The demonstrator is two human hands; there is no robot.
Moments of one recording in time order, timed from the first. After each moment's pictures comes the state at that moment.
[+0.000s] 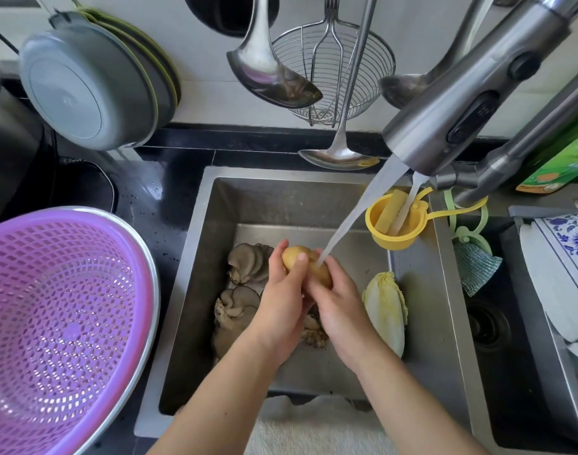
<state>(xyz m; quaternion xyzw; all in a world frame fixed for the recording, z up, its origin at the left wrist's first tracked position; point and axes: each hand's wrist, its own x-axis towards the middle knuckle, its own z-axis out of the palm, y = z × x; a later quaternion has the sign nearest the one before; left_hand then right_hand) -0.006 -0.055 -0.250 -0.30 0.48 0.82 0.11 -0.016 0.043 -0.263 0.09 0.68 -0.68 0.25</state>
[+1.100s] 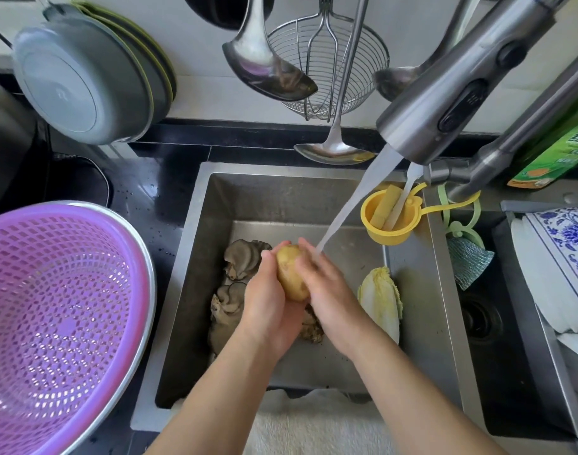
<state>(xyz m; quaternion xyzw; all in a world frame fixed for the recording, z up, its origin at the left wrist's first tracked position) -0.002 -0.056 -0.254 -0.36 0.33 0.87 0.07 -0.021 0.037 -0.243 0.09 0.67 -0.69 0.28</state>
